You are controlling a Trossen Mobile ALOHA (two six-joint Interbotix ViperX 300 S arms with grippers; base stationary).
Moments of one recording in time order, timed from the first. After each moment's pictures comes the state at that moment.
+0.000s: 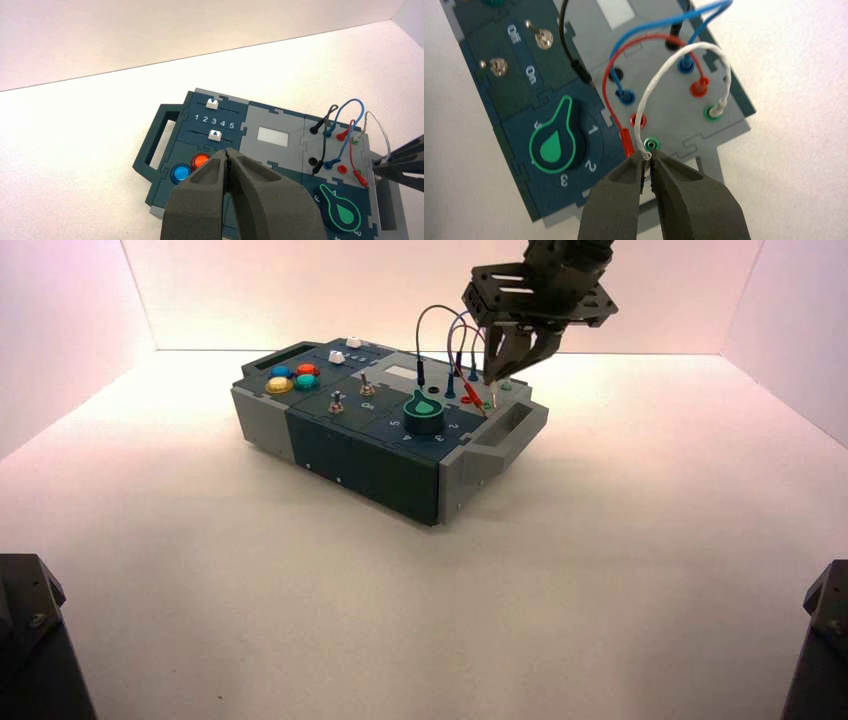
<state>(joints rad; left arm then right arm) -0.34 -0.42 0.90 -0.22 0.15 0.16 0.53 0.01 0.73 0.30 0.32 -0.18</state>
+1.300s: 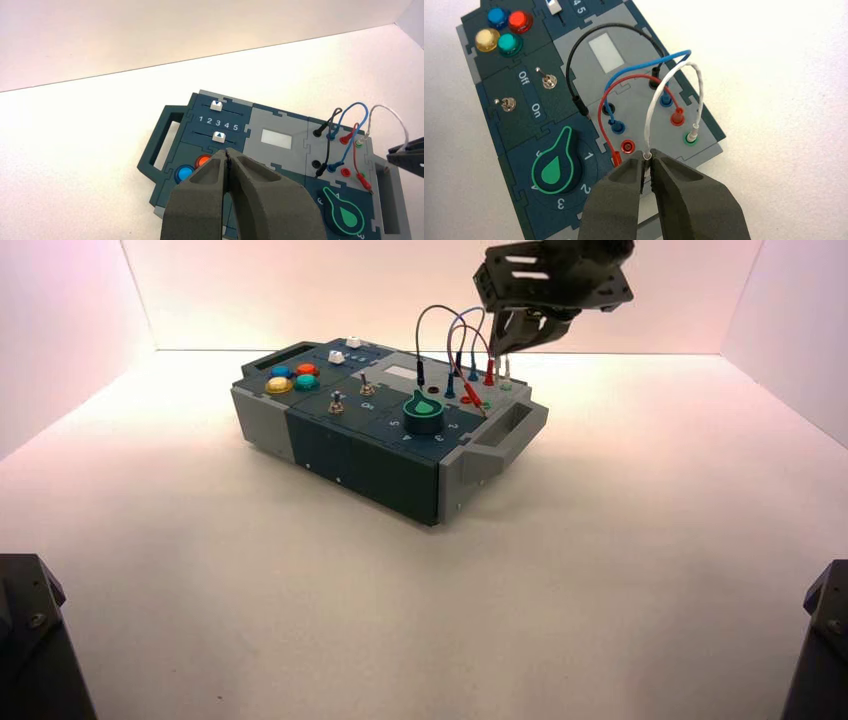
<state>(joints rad) -0.32 -0.43 0.90 -0.22 0.15 0.16 0.54 -0.06 0.83 0.31 0.12 -0.17</state>
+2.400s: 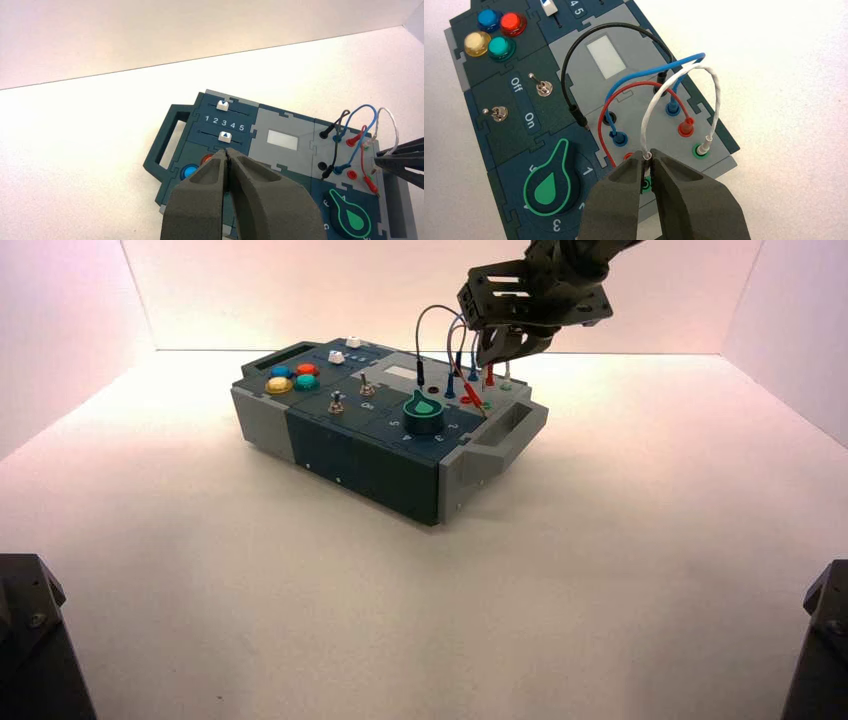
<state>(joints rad) -0.30 -0.42 0.90 -0.22 0.15 0.16 0.57 0.02 0.81 0.32 0.03 -0.17</state>
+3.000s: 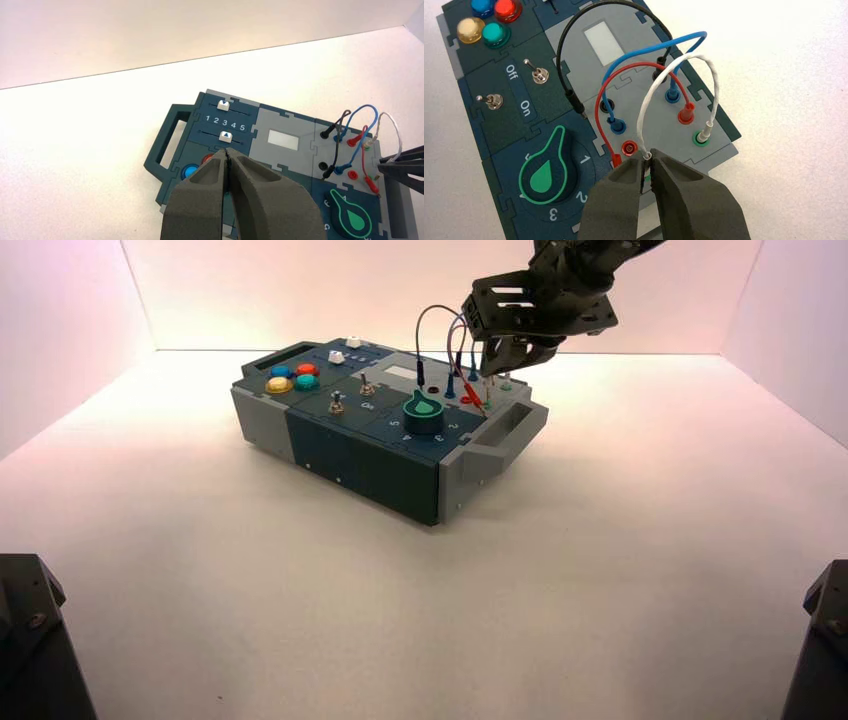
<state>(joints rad) -0.30 -0.42 0.90 -0.22 0.15 0.16 0.57 0.01 0.84 0.32 0.02 -0.17</state>
